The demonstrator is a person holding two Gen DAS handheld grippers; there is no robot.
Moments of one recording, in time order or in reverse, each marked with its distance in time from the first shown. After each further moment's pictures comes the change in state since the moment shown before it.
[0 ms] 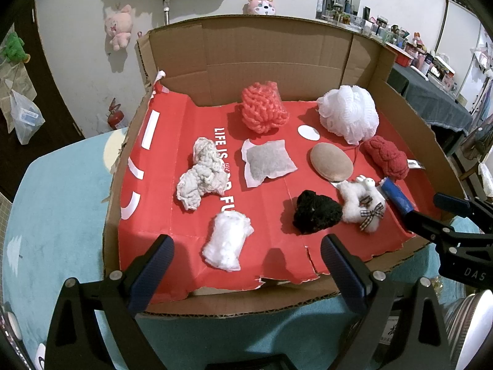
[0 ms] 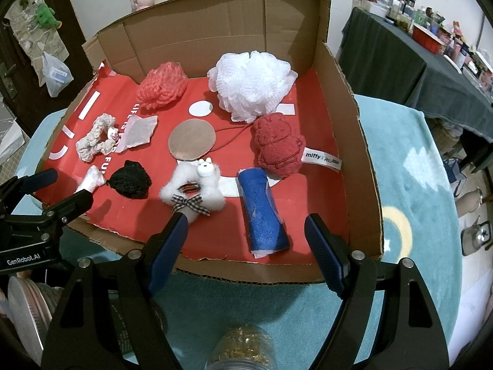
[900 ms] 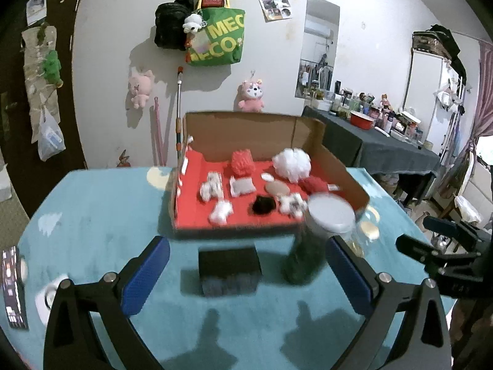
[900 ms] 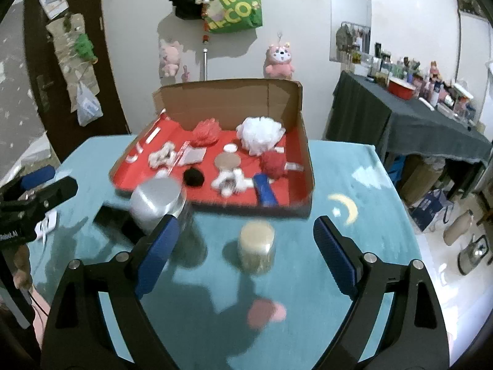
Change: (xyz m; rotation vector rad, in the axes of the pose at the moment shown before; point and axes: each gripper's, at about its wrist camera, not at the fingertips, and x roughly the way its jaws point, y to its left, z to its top) left arm -0.168 -0.008 -0.130 -0.043 -0.386 -0.066; right arm -0.159 0.020 -0.116 -0.052 -0.338 0.001
